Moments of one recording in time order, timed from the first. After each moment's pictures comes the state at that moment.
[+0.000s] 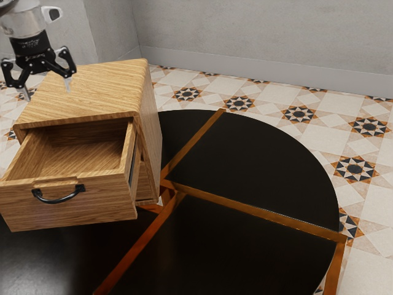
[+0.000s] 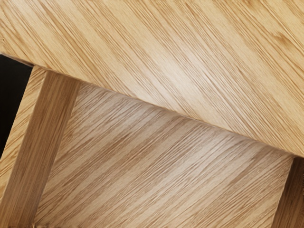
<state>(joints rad) 0.04 -0.17 0.16 -1.66 0.05 1.49 -0.64</state>
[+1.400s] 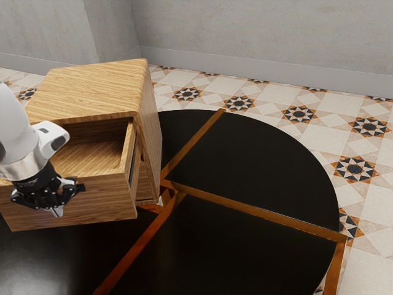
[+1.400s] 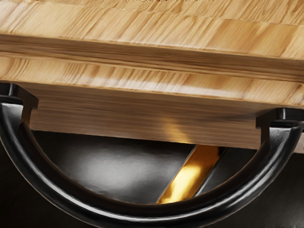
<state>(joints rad) -0.09 -0.97 -0.06 -2.71 0.07 1.89 -0.81</state>
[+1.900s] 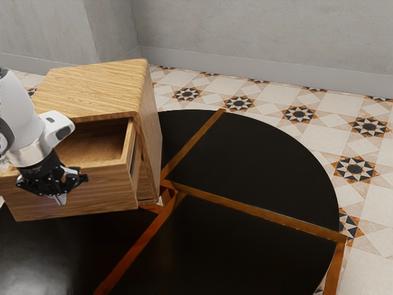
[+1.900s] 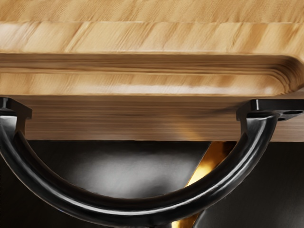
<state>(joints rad) -0.03 -0.88 -0.06 -2.65 0.08 1.94 -0.66</state>
